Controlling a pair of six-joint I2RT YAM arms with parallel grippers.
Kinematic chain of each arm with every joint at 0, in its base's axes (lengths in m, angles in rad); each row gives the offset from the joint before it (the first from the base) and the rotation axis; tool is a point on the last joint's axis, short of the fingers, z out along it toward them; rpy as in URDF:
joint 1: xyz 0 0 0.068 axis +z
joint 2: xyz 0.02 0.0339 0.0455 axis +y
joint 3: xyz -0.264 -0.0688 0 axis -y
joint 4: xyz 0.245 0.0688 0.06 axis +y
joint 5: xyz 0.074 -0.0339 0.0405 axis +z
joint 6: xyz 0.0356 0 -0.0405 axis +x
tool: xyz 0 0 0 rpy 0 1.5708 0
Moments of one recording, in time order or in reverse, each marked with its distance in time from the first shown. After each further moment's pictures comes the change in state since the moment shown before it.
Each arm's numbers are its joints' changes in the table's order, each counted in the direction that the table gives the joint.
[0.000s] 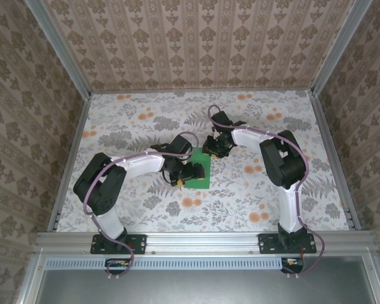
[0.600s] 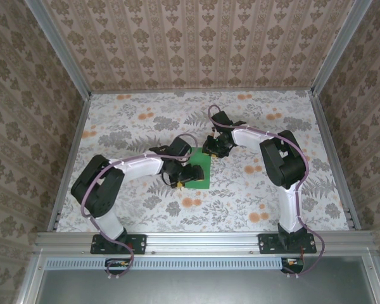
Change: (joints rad) left arm 0.007 -0.040 -0.055 -0.046 -0.018 -0.047; right arm -0.002 0.000 0.000 0.000 0.004 0.000
